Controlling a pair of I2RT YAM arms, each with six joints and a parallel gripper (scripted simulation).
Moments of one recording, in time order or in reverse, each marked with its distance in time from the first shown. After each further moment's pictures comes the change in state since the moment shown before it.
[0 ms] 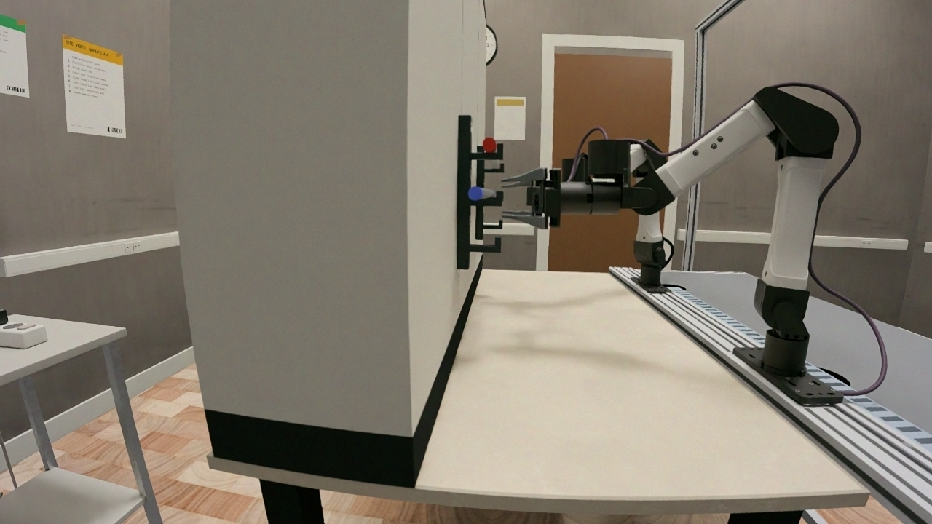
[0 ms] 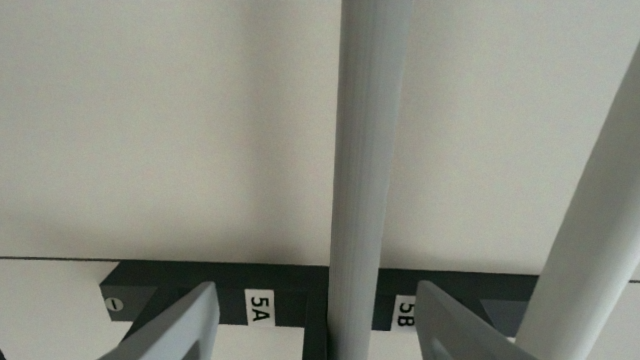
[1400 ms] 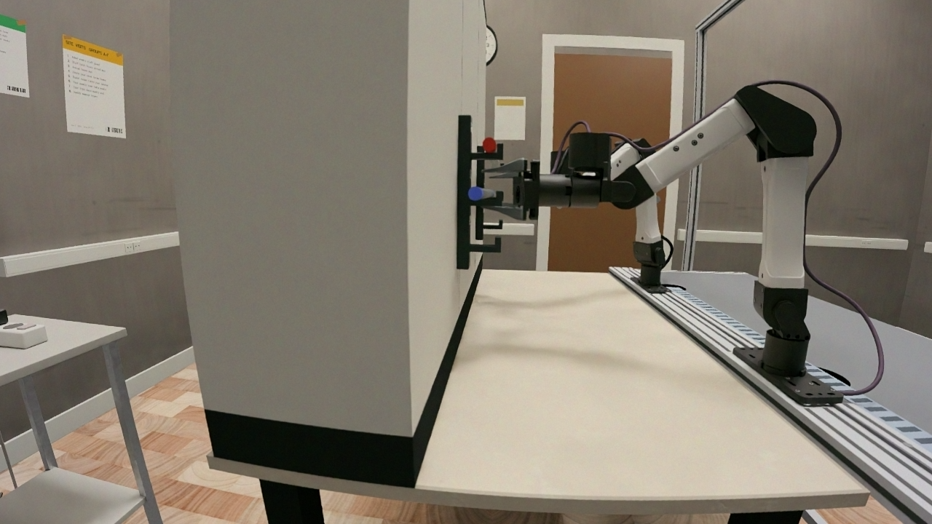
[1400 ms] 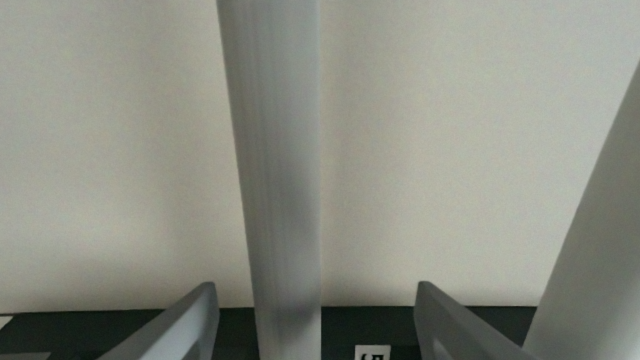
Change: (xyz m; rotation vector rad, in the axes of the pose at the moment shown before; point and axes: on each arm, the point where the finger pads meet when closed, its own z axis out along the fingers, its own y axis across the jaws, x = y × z) left arm 0.000 0.017 0.036 -0.029 0.004 -0.012; right arm 0.004 -0.024 0.032 0.038 0.009 0.026
